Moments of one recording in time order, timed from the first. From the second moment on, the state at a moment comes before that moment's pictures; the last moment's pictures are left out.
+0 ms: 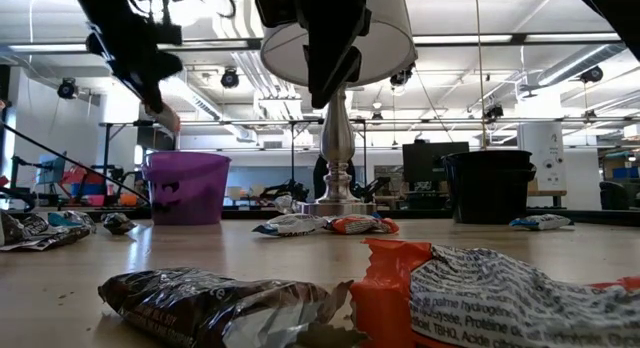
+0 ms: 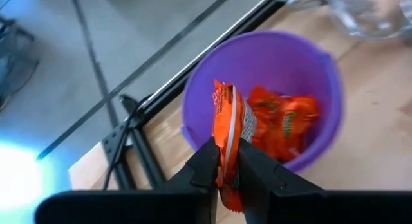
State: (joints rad) left arm 0.21 1.01 0.91 -1.07 -0.75 -0.49; right arm 0.11 2.19 2.13 -1.25 -0.16 0.17
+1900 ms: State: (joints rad) left arm 0.31 1.13 1.14 -1.23 -0.34 -0.39; right arm 0.03 2.19 1.81 -0.65 -0.15 -0.35
